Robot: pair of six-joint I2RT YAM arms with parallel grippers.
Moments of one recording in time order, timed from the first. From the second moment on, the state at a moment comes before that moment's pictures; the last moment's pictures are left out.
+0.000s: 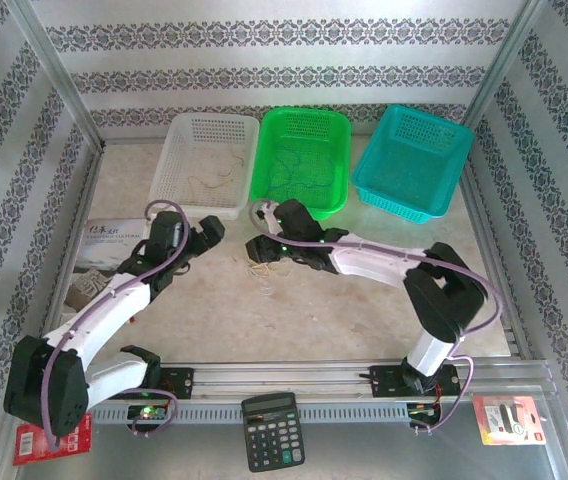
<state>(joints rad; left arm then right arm) -0.27 1.10 0.64 -0.19 -0.02 -0.83 0.79 1.74 1.09 -0.06 -0.21 0.36</state>
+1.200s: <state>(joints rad) -0.15 1.08 0.63 -0.20 0.13 -0.84 0.84 2.13 1.44 -0.27 -0.06 0.20</state>
